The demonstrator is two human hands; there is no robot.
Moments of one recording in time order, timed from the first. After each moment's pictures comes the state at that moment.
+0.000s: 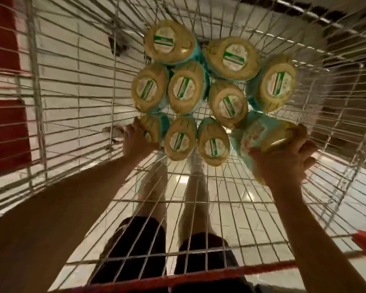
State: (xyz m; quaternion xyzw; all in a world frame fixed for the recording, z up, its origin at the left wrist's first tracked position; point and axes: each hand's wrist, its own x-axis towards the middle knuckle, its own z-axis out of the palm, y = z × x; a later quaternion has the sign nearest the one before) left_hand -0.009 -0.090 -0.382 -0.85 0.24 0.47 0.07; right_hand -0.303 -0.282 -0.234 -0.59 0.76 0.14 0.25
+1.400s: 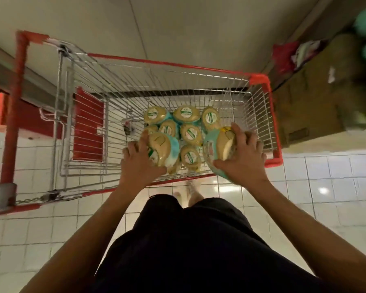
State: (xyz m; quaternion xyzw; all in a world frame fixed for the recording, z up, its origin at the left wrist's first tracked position) left_hand -0.099 -0.060 0.067 -0.85 0.45 0.27 -0.04; right_hand -0.367 -0.173 0.109 -0.71 0.62 0.00 0.32
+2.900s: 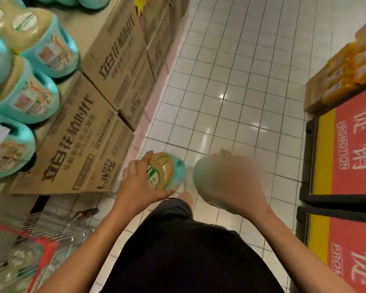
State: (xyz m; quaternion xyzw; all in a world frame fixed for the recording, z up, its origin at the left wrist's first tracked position) left_hand -0.946 -0.117 0.113 -0.39 0.86 0.33 0.08; right_hand -1.131 0.106 0.127 -0.29 0.89 -0.23 0.27
